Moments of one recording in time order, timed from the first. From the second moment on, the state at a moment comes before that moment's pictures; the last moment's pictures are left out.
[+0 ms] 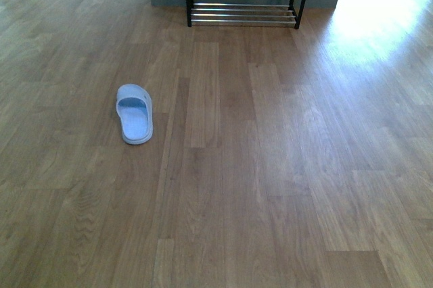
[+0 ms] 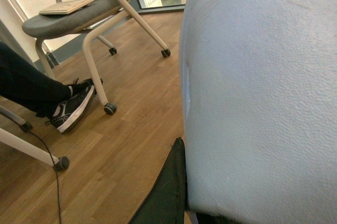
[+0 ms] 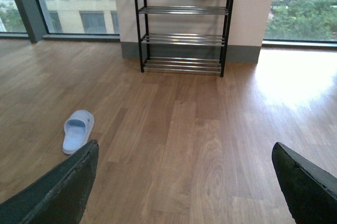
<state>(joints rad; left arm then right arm) -0.24 0.25 0.11 -0.06 -0.80 0.14 0.00 0.00 0.02 0.00 0.00 0.00</state>
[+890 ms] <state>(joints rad) -0.25 0.23 0.12 -0.10 -0.81 0.18 0.00 0.00 0.02 0.00 0.00 0.00</state>
